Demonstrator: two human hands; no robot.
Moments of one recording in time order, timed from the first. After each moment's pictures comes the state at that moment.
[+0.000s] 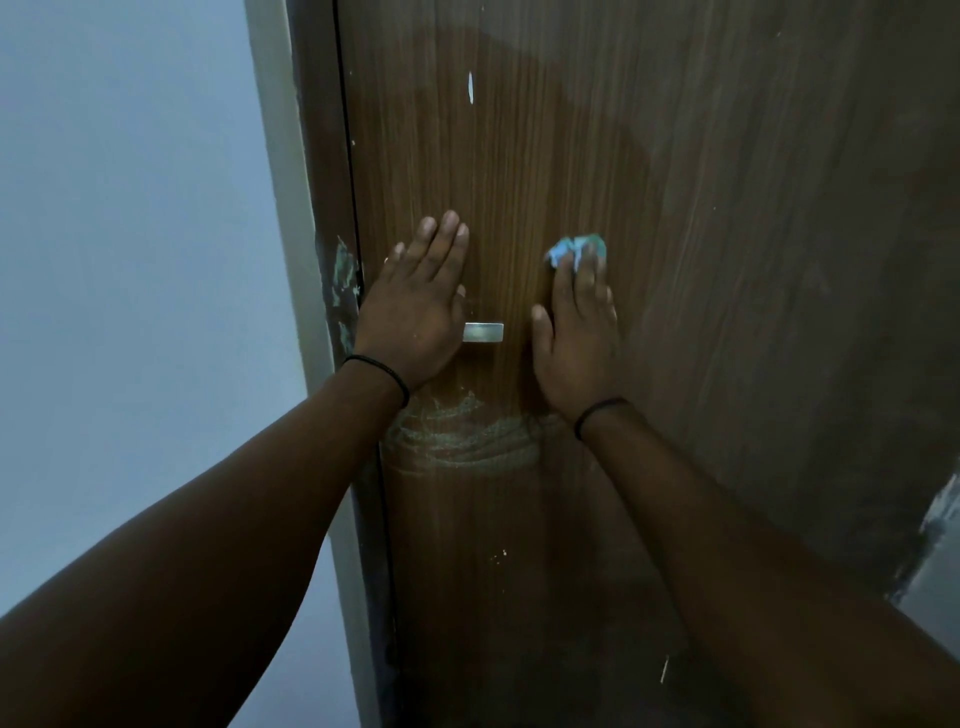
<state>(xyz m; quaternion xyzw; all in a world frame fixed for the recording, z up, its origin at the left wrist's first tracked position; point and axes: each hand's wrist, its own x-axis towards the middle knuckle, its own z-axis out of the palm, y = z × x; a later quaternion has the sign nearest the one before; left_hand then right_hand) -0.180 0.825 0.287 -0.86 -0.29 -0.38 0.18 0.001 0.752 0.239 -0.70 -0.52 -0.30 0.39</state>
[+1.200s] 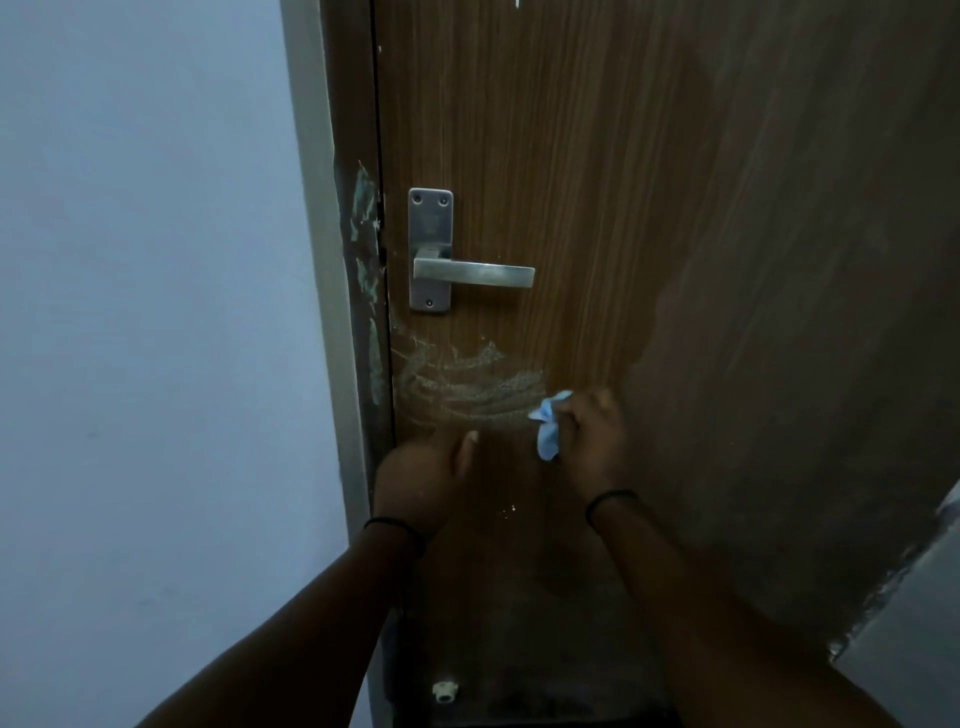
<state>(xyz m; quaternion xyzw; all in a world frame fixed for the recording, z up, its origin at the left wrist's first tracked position) -0.199 0.801 0.072 -0.83 -0.38 -0.40 -0.05 -0.006 0.724 0.109 -0.68 -0.51 -0.18 0.50</state>
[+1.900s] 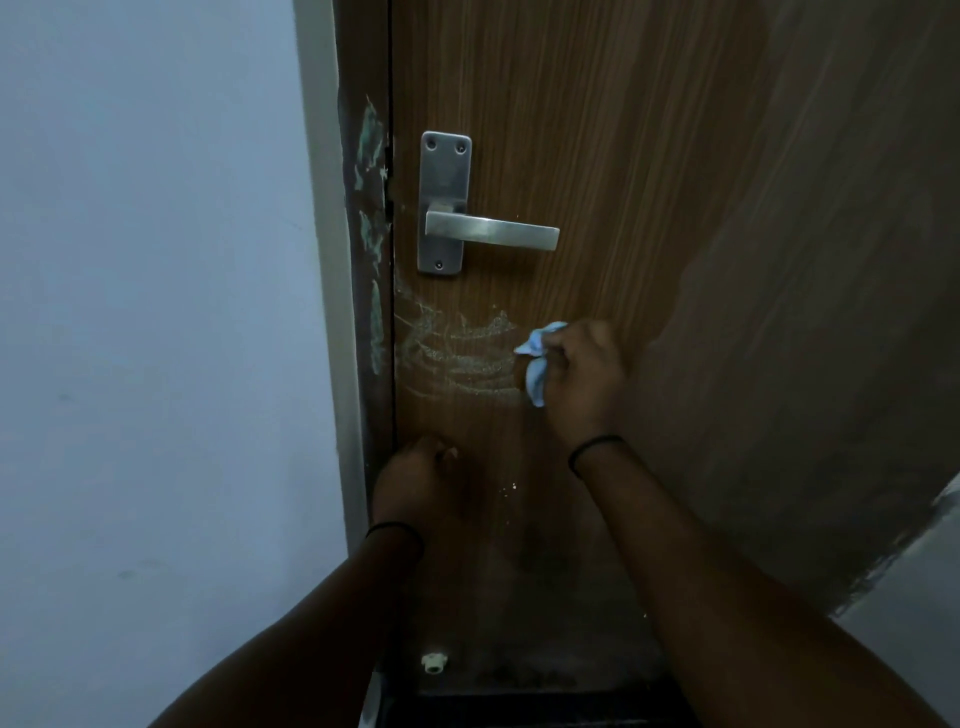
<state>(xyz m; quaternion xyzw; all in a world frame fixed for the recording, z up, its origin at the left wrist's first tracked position) -0.197 0.822 0.010 -0.78 -0.46 -0.35 -0.24 -0.032 0.751 0.135 -0.64 -0.53 -0.21 0.51</state>
